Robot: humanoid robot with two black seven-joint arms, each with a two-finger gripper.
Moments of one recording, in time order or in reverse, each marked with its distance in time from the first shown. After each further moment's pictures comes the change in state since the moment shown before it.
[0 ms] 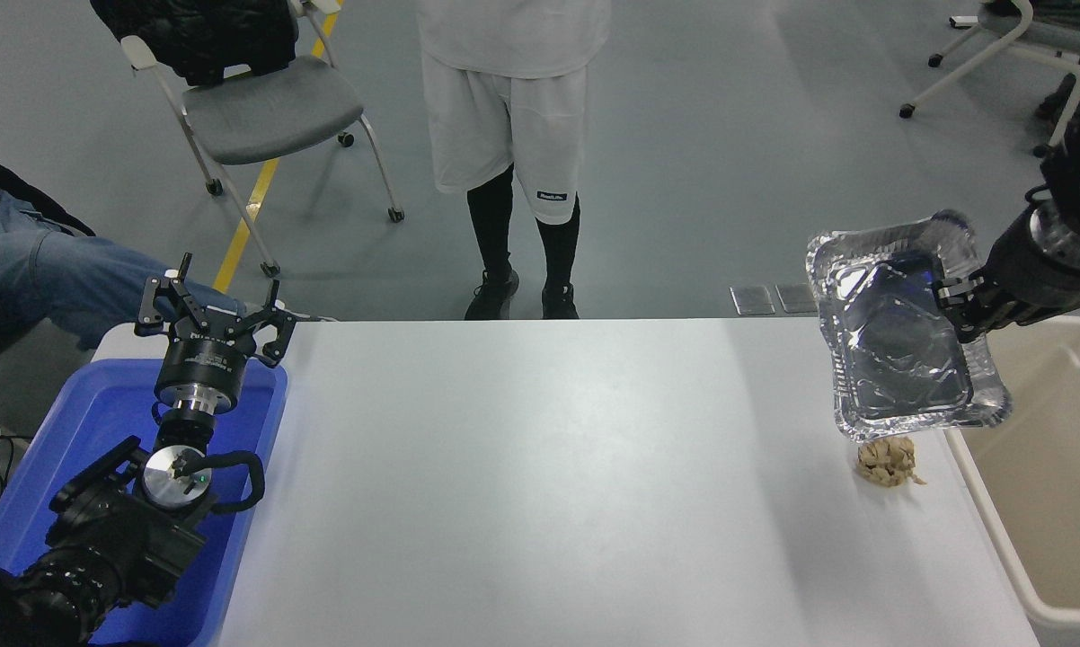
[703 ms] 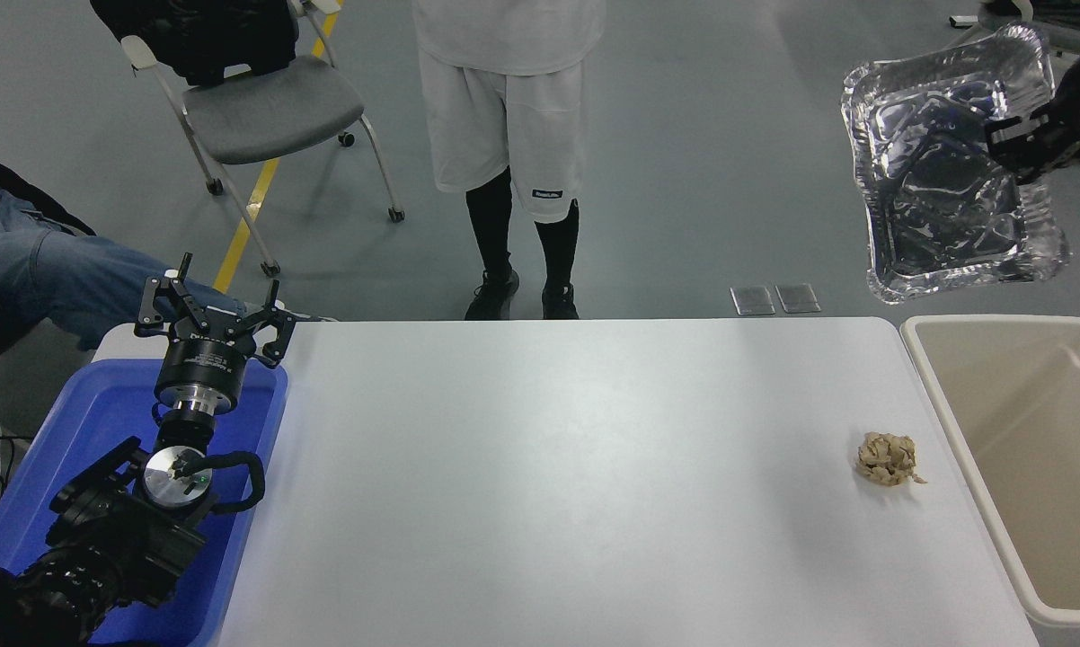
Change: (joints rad) left arm 0.000 0.000 0.000 0.000 0.000 0.000 0.000; right arm 0.235 0.000 -0.025 0.021 -0.005 0.000 -0.103
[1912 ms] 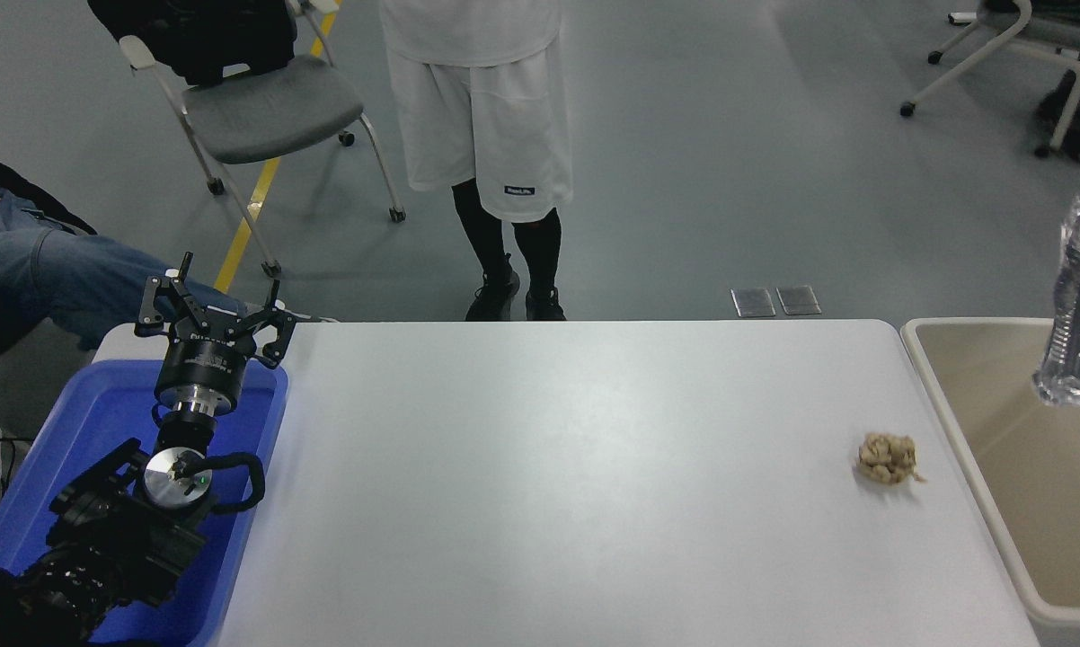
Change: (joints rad) left arm 0.000 0.000 0.000 0.000 -0.001 0.000 -0.002; right arm -0.680 -0.288 0.270 -0.440 -0.014 0.000 -0.009
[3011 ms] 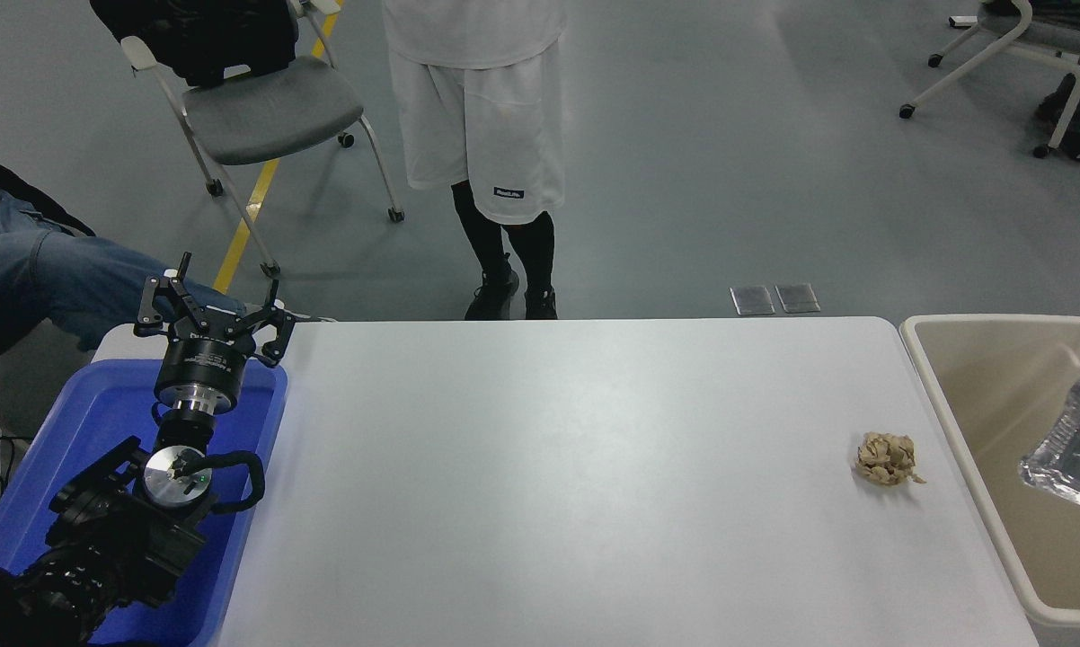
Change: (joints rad) left arm 0.000 0.000 0.000 0.000 0.000 0.000 0.000; right arm -0.578 0.098 0.318 -0.265 0.238 -0.427 0.001
